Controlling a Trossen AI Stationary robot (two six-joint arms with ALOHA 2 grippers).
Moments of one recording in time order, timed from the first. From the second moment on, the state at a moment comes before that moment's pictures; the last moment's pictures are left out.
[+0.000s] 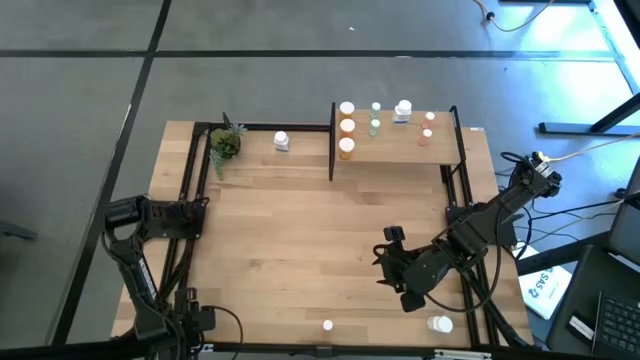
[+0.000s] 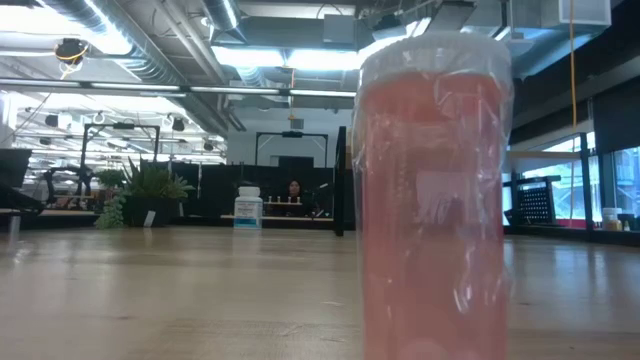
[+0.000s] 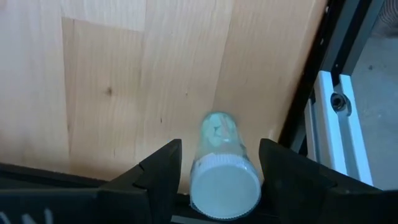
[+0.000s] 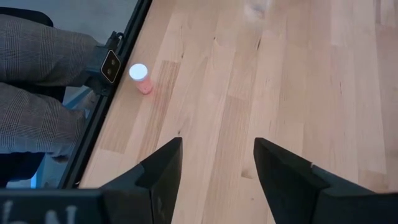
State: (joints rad) left arm -1.26 1.83 1.21 -0.92 -0.03 -1.49; right arm 0.66 1.45 1.35 -0.82 0.31 0.33
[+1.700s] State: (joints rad) left arm -1.20 1.83 1.21 -0.88 -0.01 -1.52; right arm 0.66 1.45 1.35 -0.82 0.31 0.33
